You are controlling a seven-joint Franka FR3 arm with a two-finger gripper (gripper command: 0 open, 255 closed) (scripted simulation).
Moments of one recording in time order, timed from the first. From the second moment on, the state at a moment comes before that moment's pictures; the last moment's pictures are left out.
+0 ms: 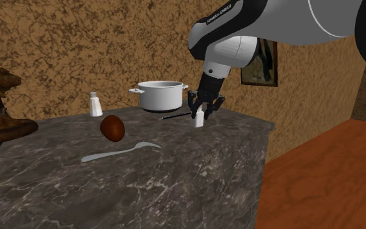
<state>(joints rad) 0.05 -0.20 -0.25 -1.96 0.17 2.02 -0.11</state>
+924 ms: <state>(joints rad) 0.05 -0.17 -0.25 -1.77 0.16 1.85 -0.09</state>
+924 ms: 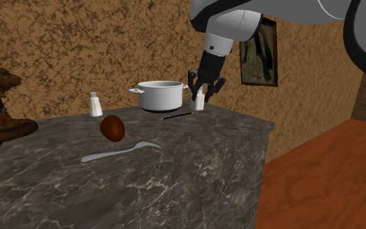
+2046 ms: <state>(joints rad) 0.05 -0.08 -0.27 -1.43 0.18 1.59 -0.06</state>
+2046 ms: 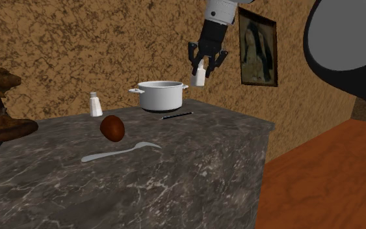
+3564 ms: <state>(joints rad) 0.27 0.08 -0.01 -1.36 0.07 1.76 0.40</state>
